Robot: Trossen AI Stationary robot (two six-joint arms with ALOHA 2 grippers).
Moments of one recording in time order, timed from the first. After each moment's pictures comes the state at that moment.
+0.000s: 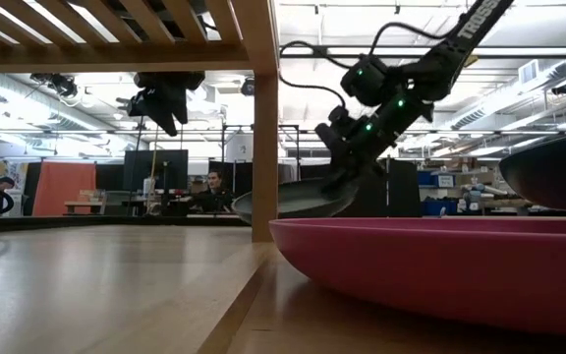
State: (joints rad) left arm 0.54 1.34 1.12 -0.94 0.22 -0.28; right arm -0.43 1.69 0.87 0.17 0.10 0.40
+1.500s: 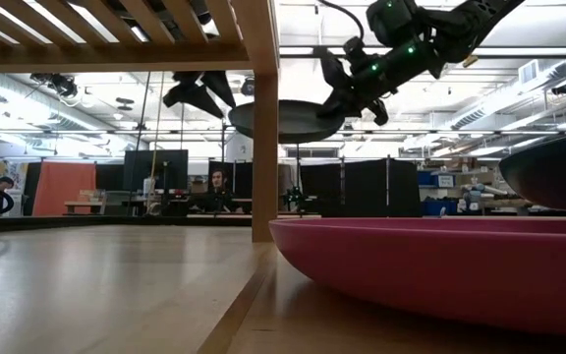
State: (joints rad) left arm 0.54 1.34 1.12 -0.51 0.01 -0.36; right arm -0.38 1.45 0.87 0.32 0.28 0.32
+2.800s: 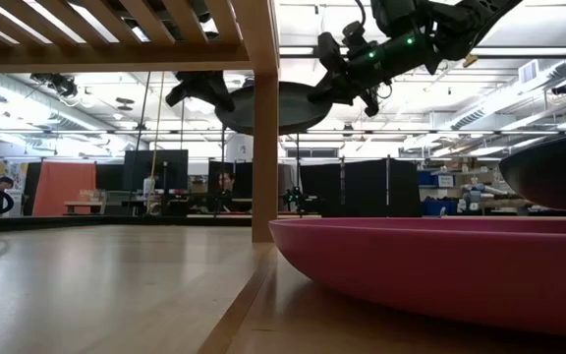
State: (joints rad) left arm 0.54 1.34 1.12 -0.47 0.00 -0.36; right arm -0.35 1.45 0.87 0.44 0.26 0.32
